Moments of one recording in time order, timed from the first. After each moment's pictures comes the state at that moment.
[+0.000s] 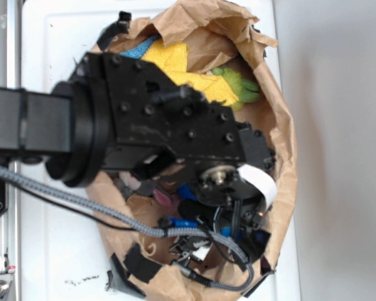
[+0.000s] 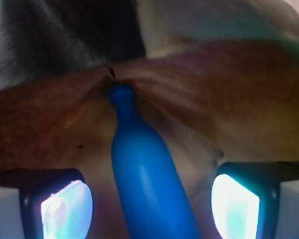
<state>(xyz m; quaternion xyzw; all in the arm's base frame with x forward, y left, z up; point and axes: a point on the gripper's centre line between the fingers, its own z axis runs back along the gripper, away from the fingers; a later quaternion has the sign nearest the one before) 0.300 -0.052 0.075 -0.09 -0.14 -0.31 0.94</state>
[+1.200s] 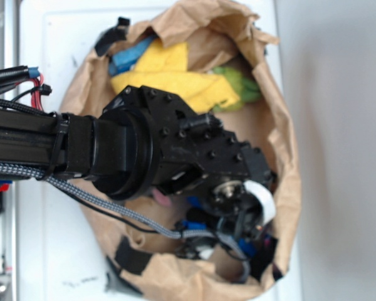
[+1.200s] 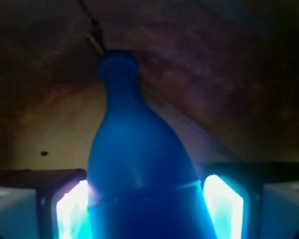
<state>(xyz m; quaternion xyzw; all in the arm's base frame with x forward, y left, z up) 0.305 -0.063 0.034 -0.10 -0.13 -0.35 0.92</state>
